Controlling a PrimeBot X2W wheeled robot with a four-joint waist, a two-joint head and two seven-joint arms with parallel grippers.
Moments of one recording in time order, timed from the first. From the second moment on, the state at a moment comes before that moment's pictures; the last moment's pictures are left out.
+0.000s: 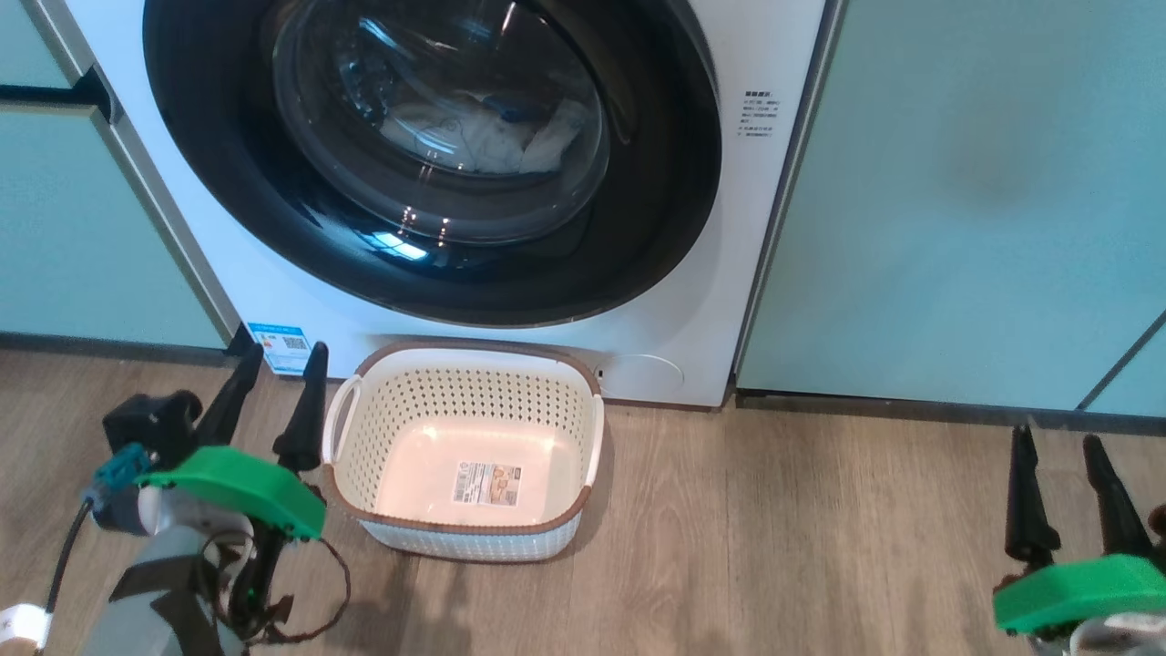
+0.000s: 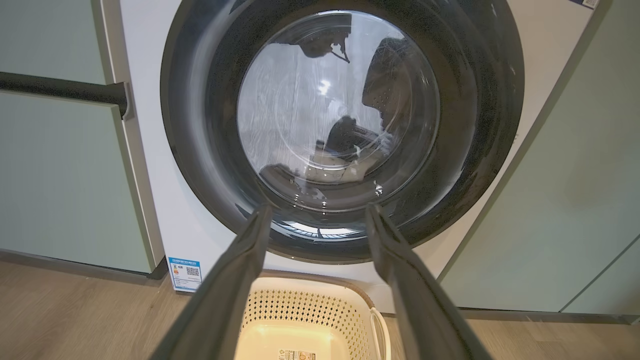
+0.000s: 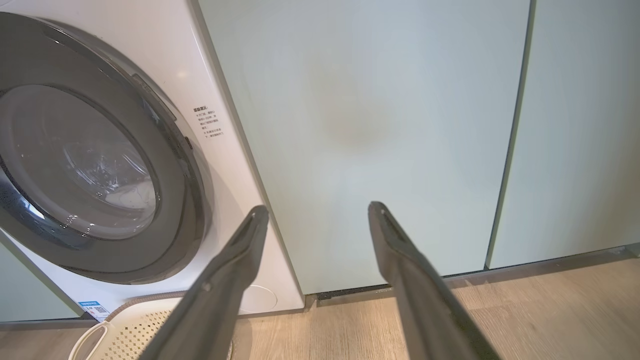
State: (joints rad) left arm -0.23 0.25 -0.03 0.39 -0.45 -0.13 -0.26; right arm -0.05 -0.05 -0.05 0.27 0.26 0.13 -0.26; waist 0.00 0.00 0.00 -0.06
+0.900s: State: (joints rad) left arm -0.20 0.25 -0.06 0.40 -0.44 -0.13 -0.26; right arm 0.00 -0.04 -0.07 0.26 0.27 0.13 -0.26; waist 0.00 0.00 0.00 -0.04
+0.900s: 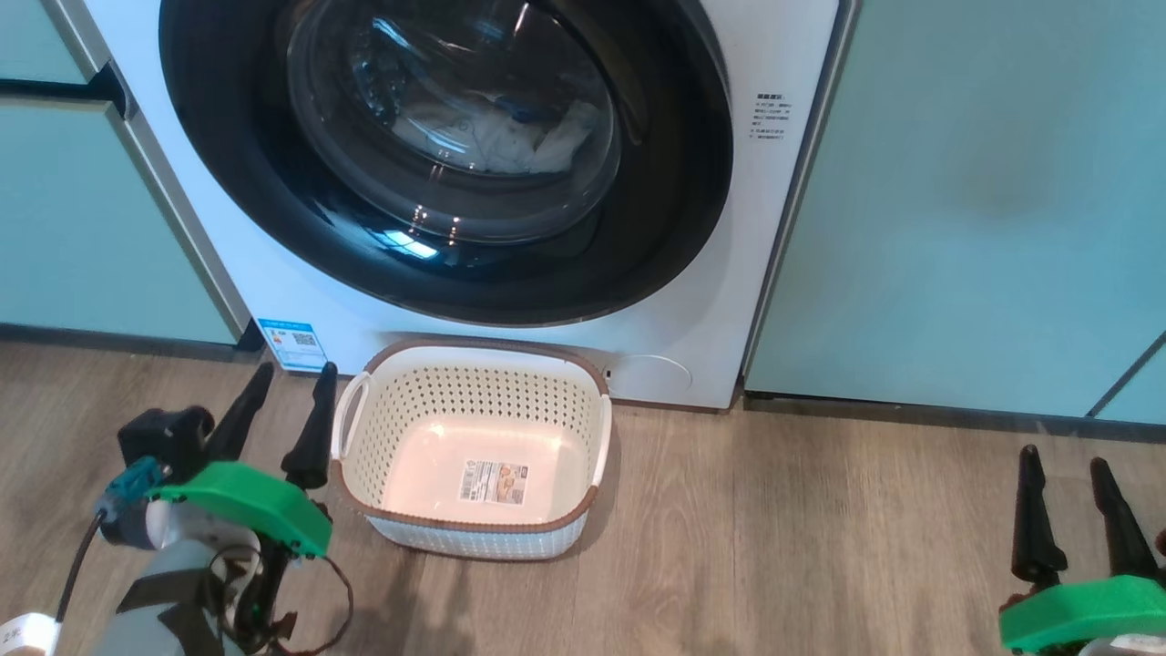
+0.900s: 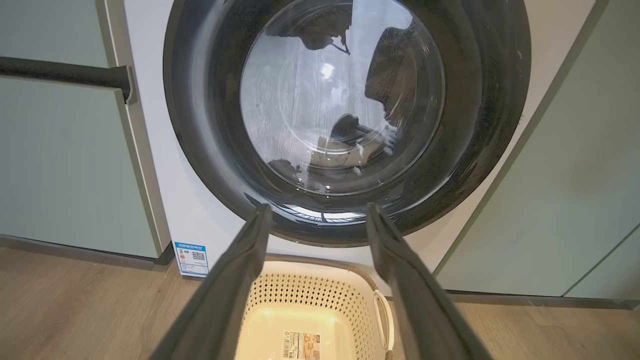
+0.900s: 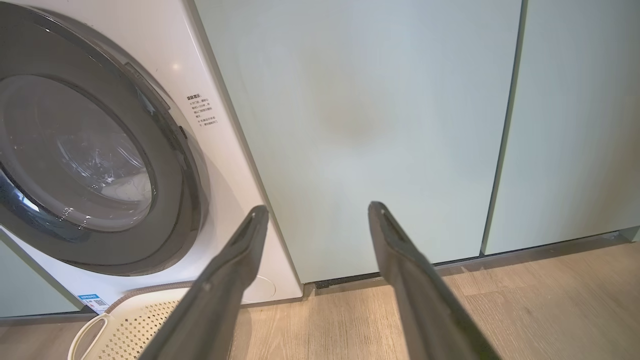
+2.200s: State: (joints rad) left arm -0.09 0.17 -0.07 0.50 -0.55 -0.13 -0.22; right arm 0.07 -0.03 -0.06 0.36 0.38 0.13 -0.22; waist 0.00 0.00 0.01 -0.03
